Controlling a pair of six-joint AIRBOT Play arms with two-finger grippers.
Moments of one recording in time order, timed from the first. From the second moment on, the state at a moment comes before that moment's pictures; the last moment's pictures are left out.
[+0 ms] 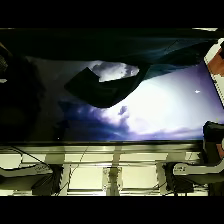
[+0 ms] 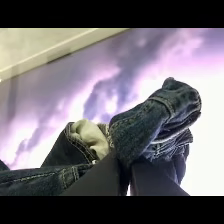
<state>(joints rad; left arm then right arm) 0.72 -1.43 1.78 0.27 -1.07 -1.46 -0.49 -1.49 2.11 -1.10 1.28 1.54</state>
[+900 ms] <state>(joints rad) 0.81 -1.16 0.96 0.83 -1.23 -1.02 -0.68 -1.22 1.22 -1.19 1.36 1.32</state>
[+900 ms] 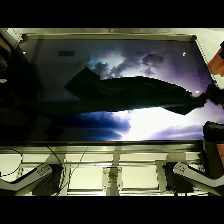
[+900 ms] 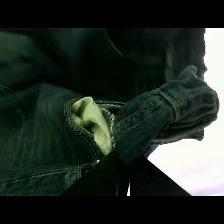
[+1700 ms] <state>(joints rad) 1.00 -0.98 0.58 1.08 -1.19 -1.10 -0.92 -1.06 0.75 -1.32 1.29 1.29</state>
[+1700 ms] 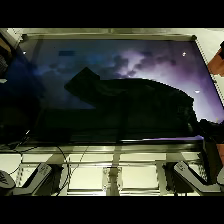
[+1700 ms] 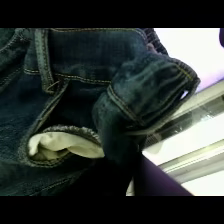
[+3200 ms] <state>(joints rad) 0.11 -2.04 2.03 1.05 -1.17 -1.50 -0.56 -1.27 1.05 -1.15 1.06 1.29</state>
